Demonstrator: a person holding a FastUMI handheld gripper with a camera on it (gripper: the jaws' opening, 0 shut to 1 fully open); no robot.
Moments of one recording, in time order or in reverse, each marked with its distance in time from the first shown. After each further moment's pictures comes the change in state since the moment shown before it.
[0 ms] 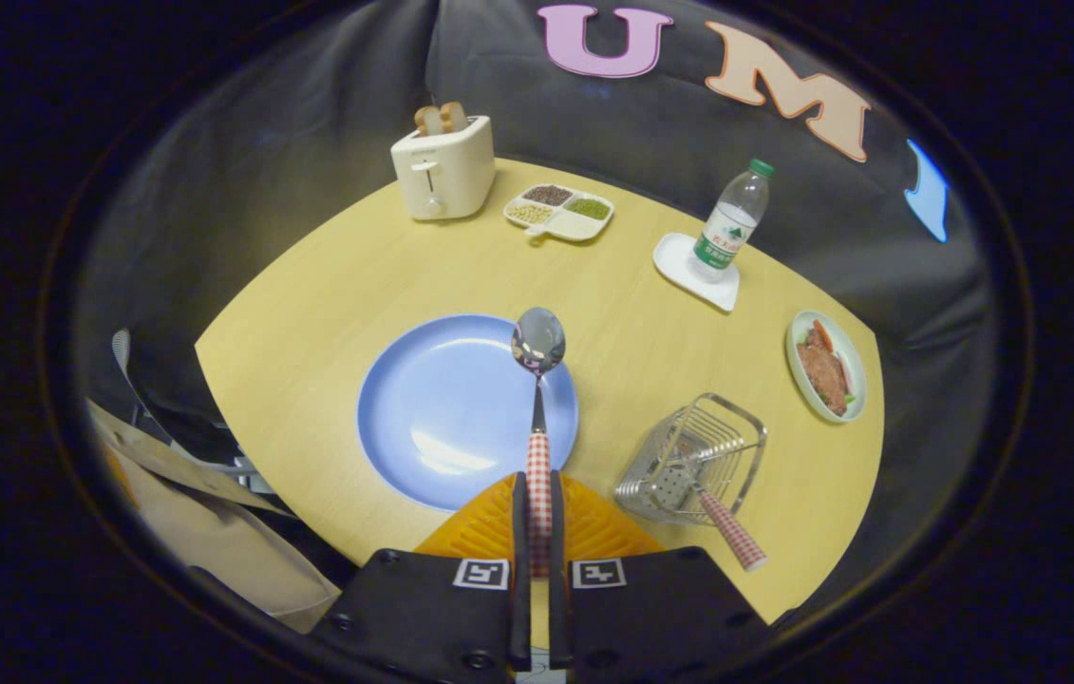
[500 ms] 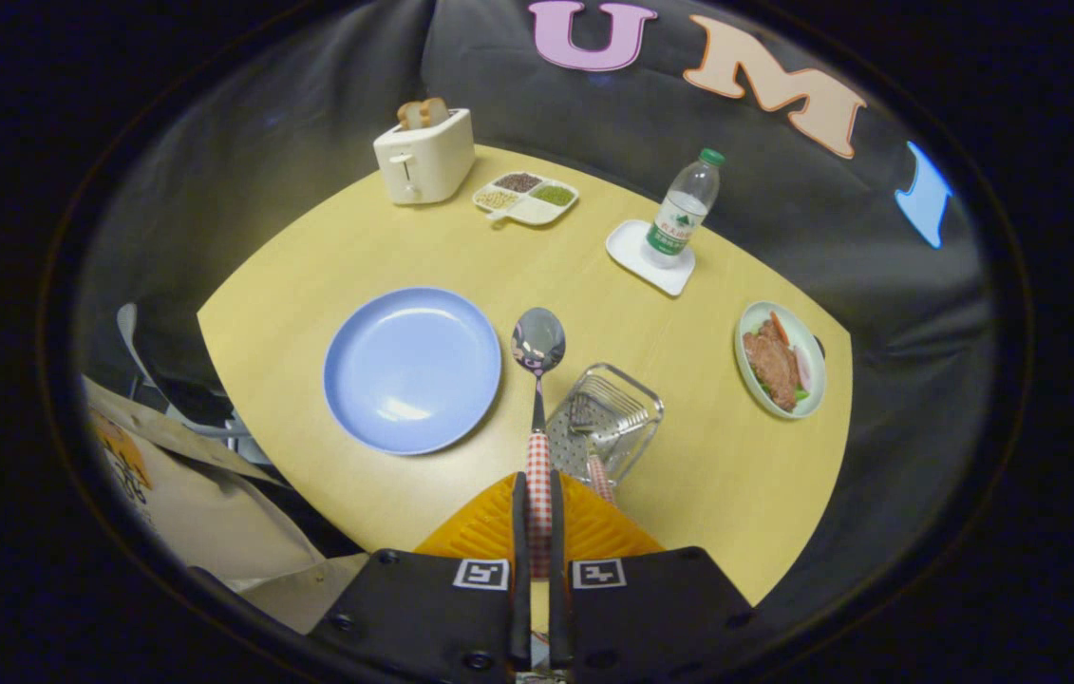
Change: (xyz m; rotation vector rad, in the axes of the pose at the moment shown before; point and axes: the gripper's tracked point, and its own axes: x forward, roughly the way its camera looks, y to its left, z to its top) arm -0.044 -0.077 -0.020 -0.079 0.086 0.003
